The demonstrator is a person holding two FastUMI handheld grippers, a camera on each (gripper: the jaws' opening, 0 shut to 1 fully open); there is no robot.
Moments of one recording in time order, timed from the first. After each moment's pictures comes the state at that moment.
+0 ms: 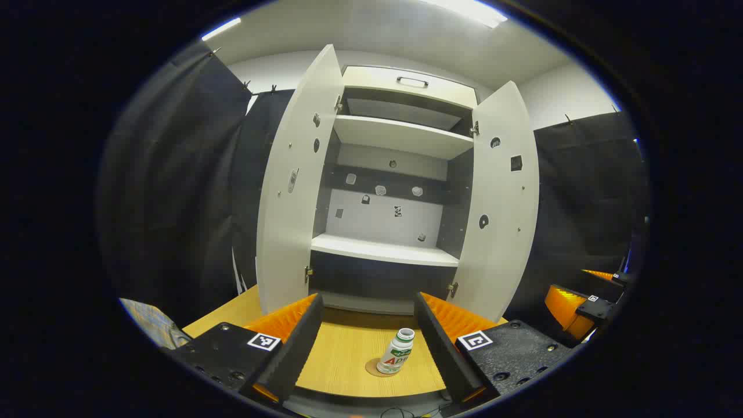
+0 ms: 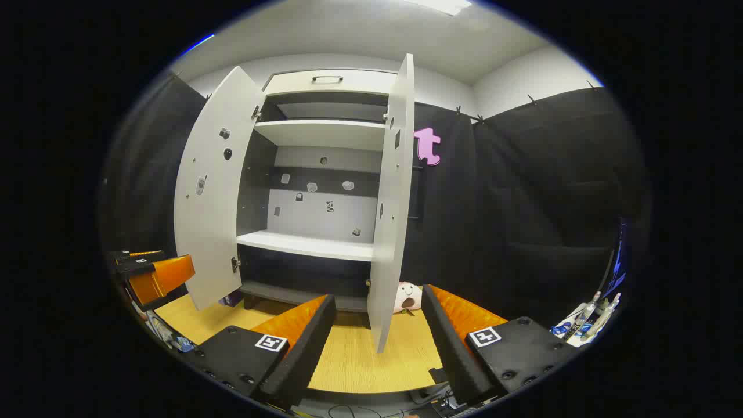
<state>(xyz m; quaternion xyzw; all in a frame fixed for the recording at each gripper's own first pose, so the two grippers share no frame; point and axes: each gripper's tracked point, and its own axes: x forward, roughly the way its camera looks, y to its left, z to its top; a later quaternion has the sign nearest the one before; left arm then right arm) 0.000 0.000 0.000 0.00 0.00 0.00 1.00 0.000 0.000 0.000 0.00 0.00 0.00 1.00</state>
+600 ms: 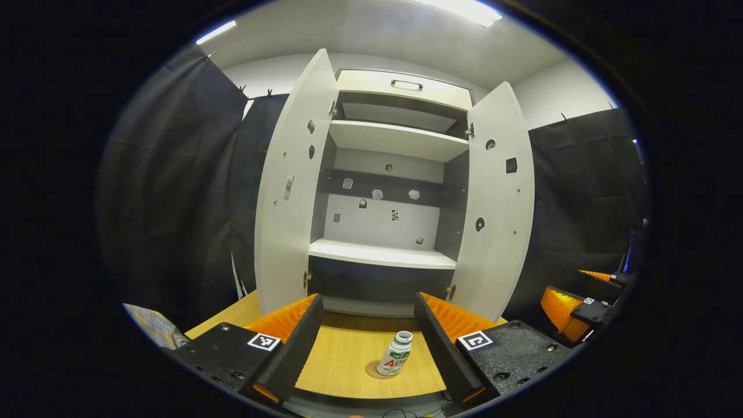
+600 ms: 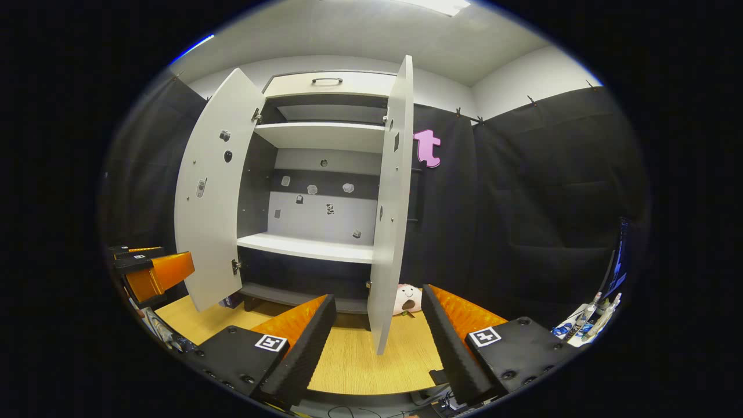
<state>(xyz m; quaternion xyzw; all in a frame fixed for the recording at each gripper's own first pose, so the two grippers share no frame) -0.001 -0.003 0.006 0.01 0.00 0.00 1.00 0.001 -0.004 0.002 0.00 -0.01 0.00 1.00</state>
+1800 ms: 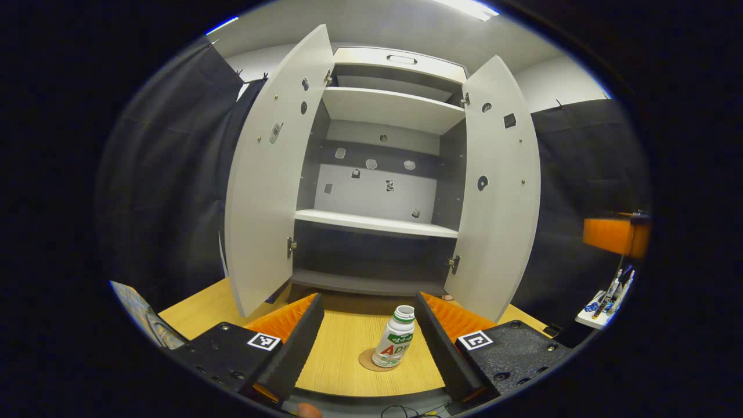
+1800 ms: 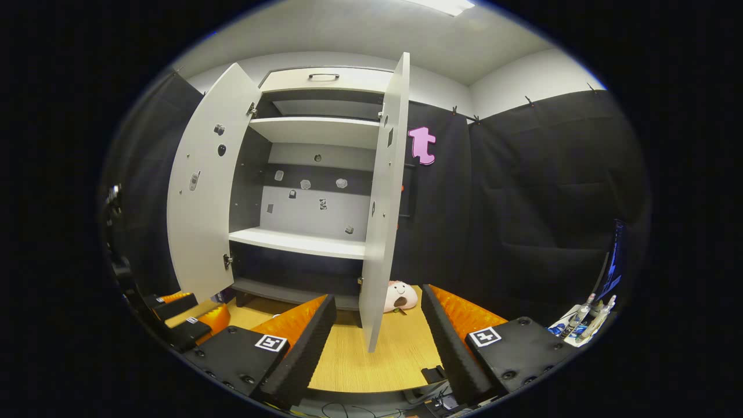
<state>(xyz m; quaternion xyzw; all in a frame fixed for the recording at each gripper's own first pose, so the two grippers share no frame) 0.046 -0.017 -0.126 0.01 0.03 -0.03 1.00 0.001 -0.016 -0.003 -0.01 0.01 -0.02 1.00</state>
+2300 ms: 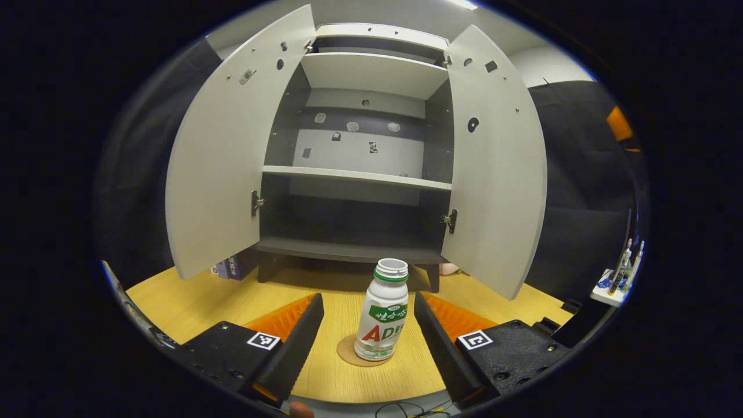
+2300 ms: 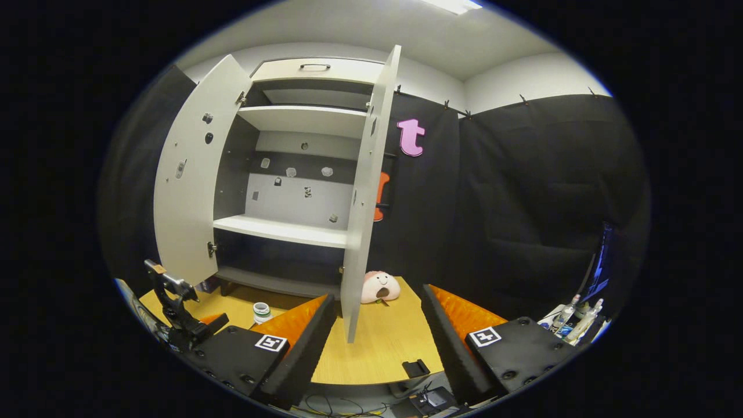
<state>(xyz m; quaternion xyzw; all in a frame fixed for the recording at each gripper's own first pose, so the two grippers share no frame) 0.102 -0.055 -0.229 0.03 0.05 -0.05 1.00 -0.004 -0.048 -0.012 -0.03 0.03 -0.06 1.00</state>
